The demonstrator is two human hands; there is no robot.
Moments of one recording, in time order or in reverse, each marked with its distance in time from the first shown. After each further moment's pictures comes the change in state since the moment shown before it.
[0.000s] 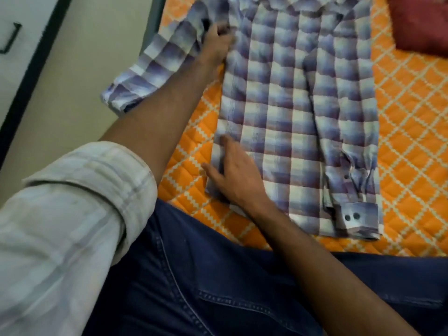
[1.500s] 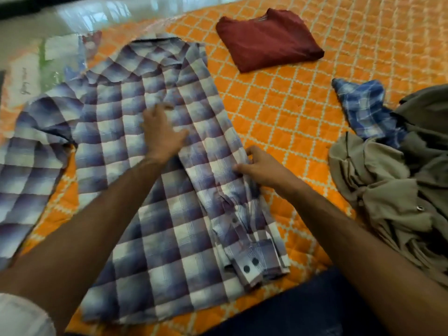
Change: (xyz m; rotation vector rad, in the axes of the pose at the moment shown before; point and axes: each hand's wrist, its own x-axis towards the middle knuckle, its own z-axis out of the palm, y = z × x) left_hand -0.020 0.025 0.215 0.784 -0.064 0.342; right_hand 0.007 0.251 -0.213 0.567 0.046 0.480
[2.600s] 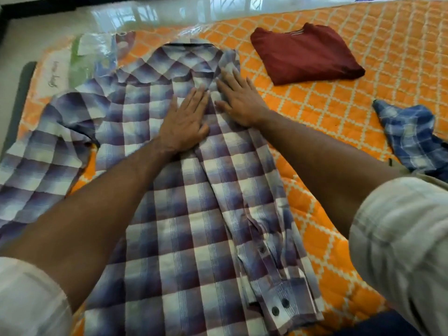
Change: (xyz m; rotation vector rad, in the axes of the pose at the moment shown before) left_hand 0.074 -0.039 0.004 0.561 -0.234 0.457; right_hand 0.231 -0.087 0.008 -1.046 0.191 -0.545
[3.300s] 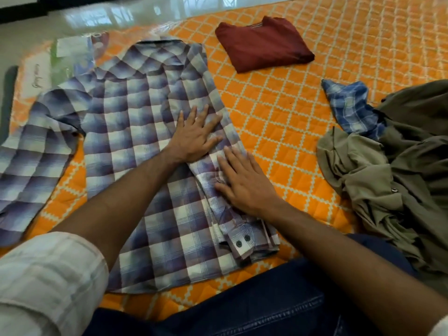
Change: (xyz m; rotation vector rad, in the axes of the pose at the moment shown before) left_hand -0.046 0.097 0.014 -0.076 -0.086 0.107; right_hand -0.288 -0.080 0.017 0.133 -0.039 0.088
